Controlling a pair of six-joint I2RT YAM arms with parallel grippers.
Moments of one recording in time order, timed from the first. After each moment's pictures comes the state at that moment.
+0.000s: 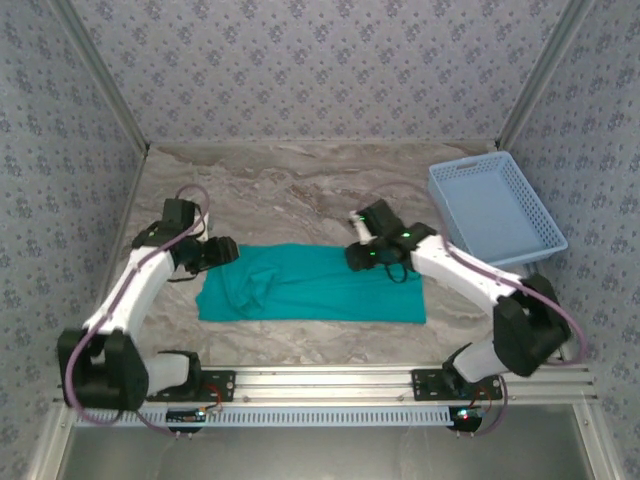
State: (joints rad) left arm -0.09 1.25 0.89 -0.80 0.24 -0.36; right arm 0.67 1.48 1.04 -0.56 -0.06 0.17
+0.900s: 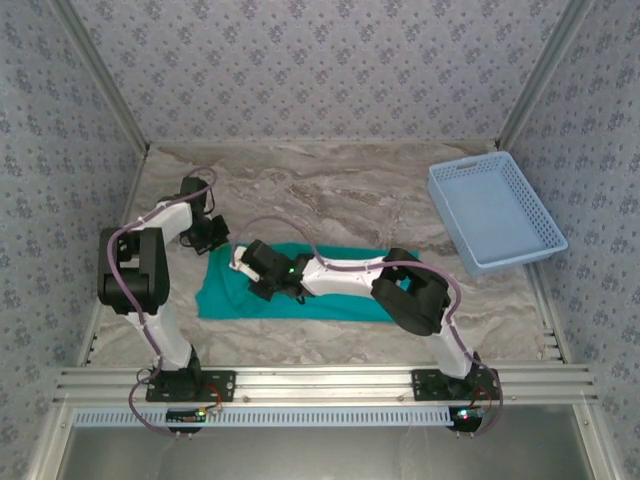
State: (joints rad) left arm -0.02 1.81 1.16 -0.66 0.15 -0.52; right arm 1.11 2.06 1.42 -0.20 0.14 -0.12
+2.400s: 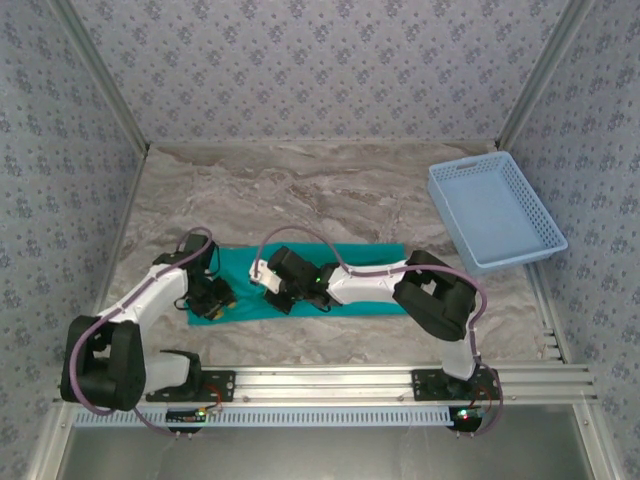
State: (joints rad) left arm -0.18 1.24 0.63 -0.86 0.19 -0.83; right arm 1.08 1.93 1.15 -0.03 -0.10 -0.13
